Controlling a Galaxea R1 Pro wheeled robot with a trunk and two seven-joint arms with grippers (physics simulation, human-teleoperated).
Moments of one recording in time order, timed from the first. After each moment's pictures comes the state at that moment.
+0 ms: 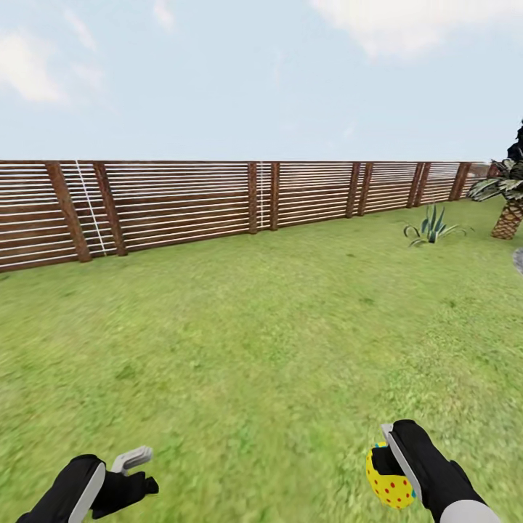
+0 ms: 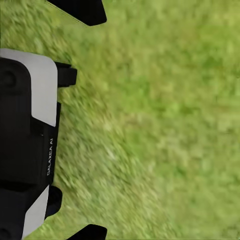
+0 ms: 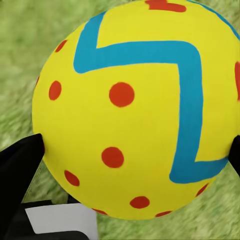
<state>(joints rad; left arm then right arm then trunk) -0.35 0.18 0.13 -0.79 0.21 0.90 -0.17 -0.48 -0.14 0.01 -0.76 0.02 0.91 -0.01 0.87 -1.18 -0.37</state>
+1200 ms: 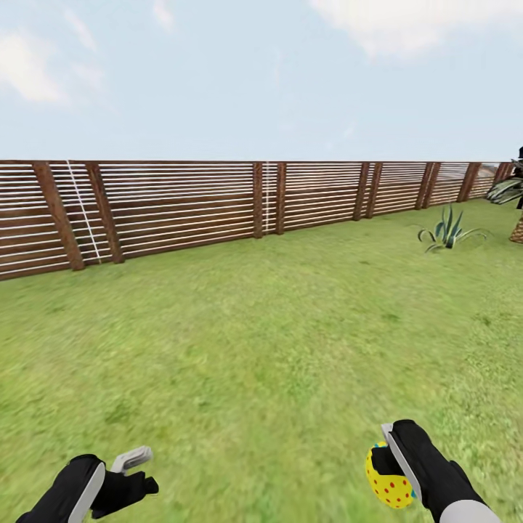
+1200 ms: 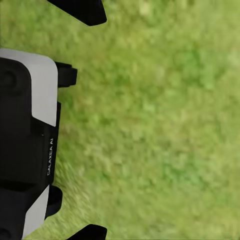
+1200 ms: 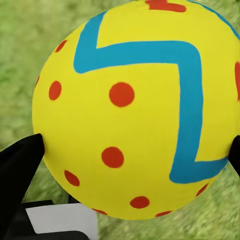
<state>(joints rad) -0.35 0.18 0.13 -0.79 0.21 0.90 -0.17 -0.48 -0.14 0.01 -0.76 0.02 0.91 -0.01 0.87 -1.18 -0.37</state>
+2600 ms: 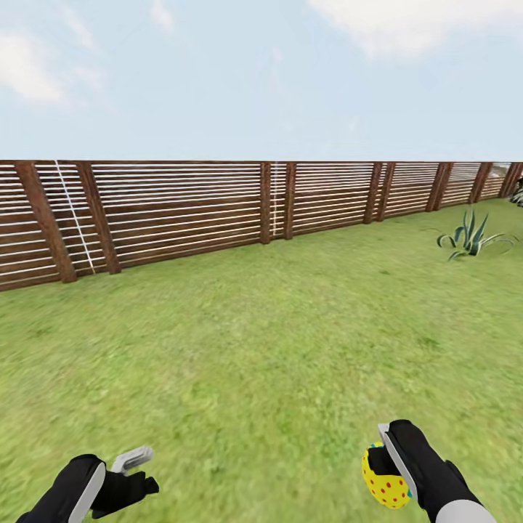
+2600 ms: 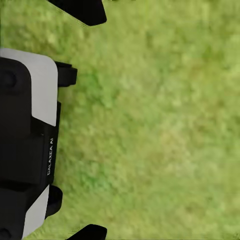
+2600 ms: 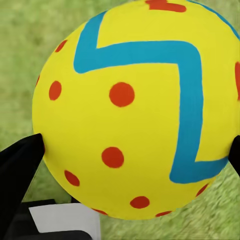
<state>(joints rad) -0.35 0.18 0.13 -0.79 0.21 0.90 -0.17 -0.48 -0.12 0.00 -0.76 0.03 0.91 -0.01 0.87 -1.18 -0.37</state>
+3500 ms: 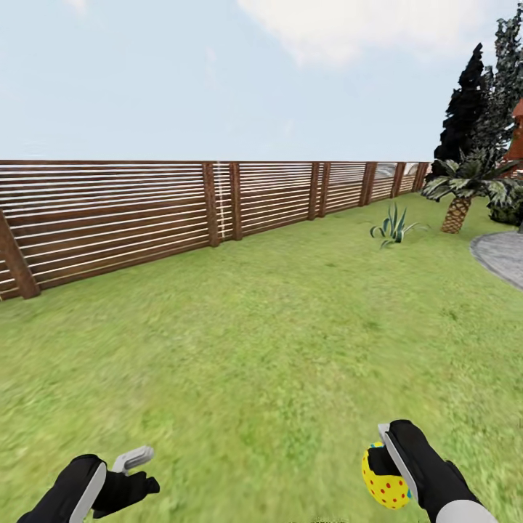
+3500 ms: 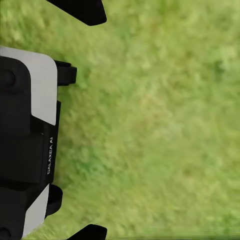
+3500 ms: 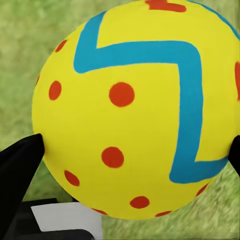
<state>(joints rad) -0.35 0.17 0.13 -0.79 0.21 0.90 -0.17 -0.48 -0.12 0.00 -0.76 0.02 0.92 -0.01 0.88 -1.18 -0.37</state>
